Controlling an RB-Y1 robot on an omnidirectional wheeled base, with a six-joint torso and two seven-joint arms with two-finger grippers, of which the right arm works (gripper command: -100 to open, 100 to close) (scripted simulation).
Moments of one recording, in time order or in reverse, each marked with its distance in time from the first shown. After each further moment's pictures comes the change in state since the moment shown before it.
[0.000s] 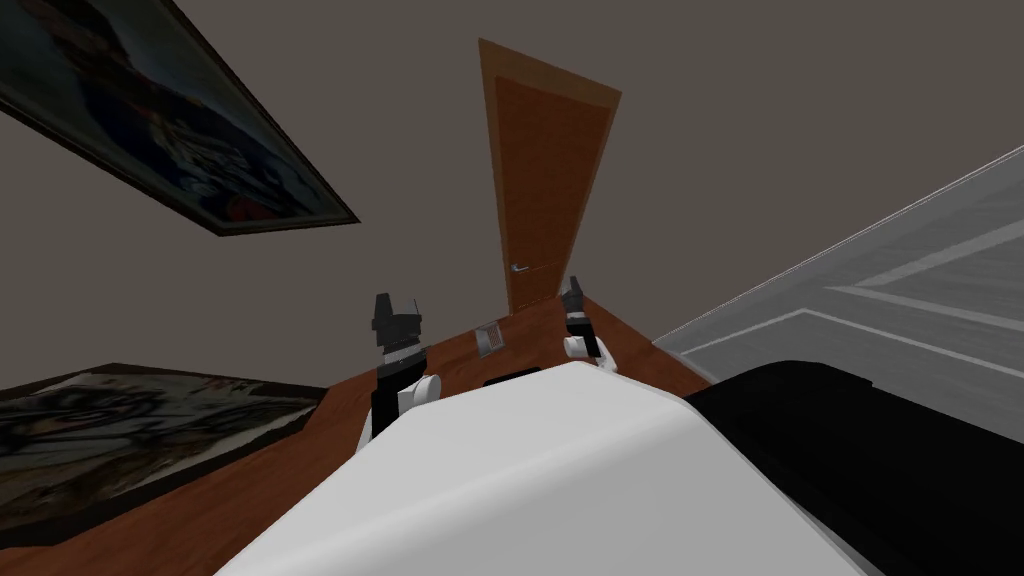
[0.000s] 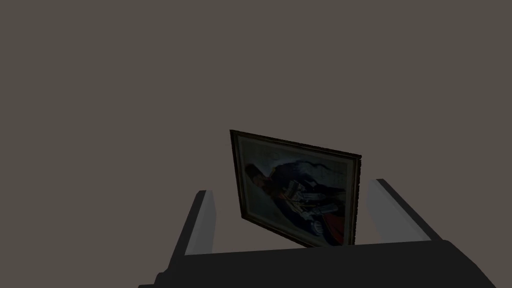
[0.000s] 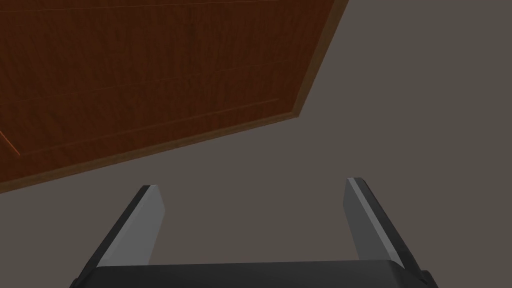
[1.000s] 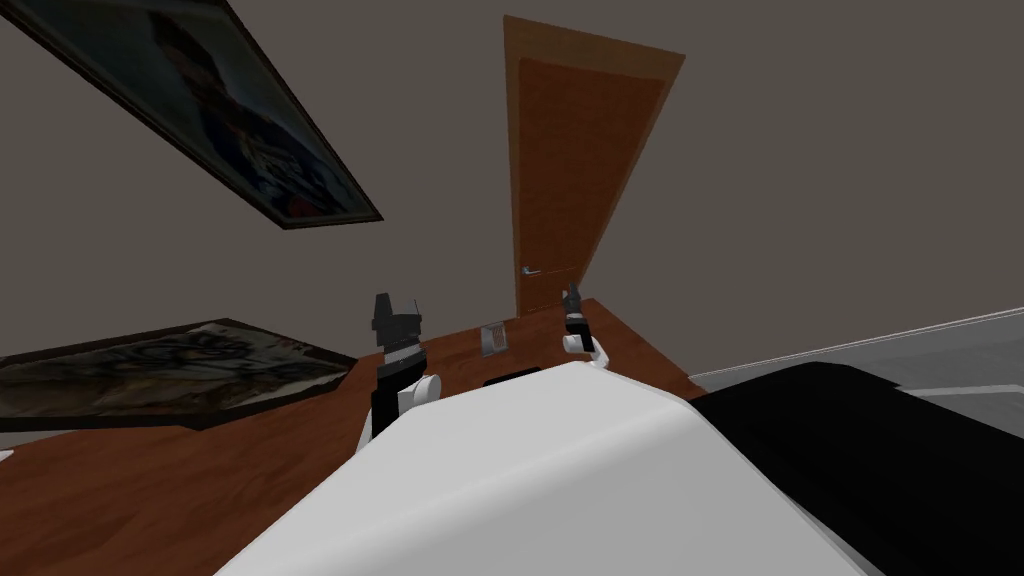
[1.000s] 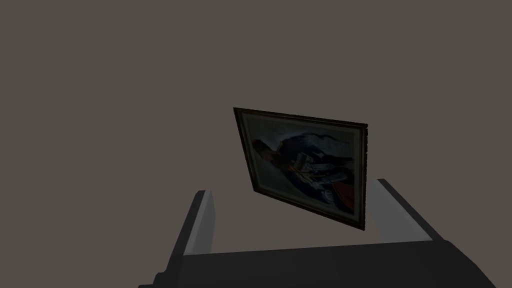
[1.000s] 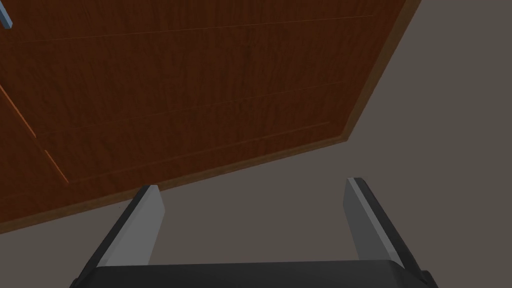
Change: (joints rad) arm -0.123 -0.028 -0.066 0.286 -0.069 -0.082 0.054
